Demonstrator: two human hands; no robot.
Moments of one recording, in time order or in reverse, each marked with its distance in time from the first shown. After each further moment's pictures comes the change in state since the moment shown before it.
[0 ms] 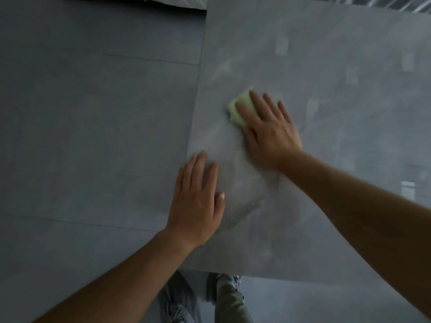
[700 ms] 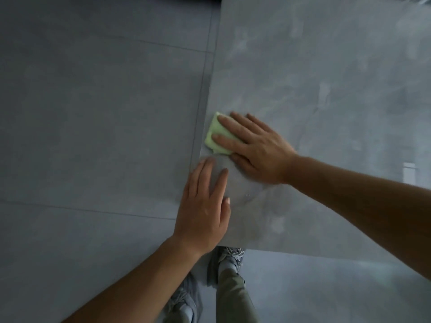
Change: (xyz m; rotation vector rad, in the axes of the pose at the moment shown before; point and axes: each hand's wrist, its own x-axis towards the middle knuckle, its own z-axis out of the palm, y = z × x) left_hand -0.063 -0.007 0.009 -0.162 0.043 0.007; right_hand -0.042 -0.048 0.012 -0.098 -0.172 -0.492
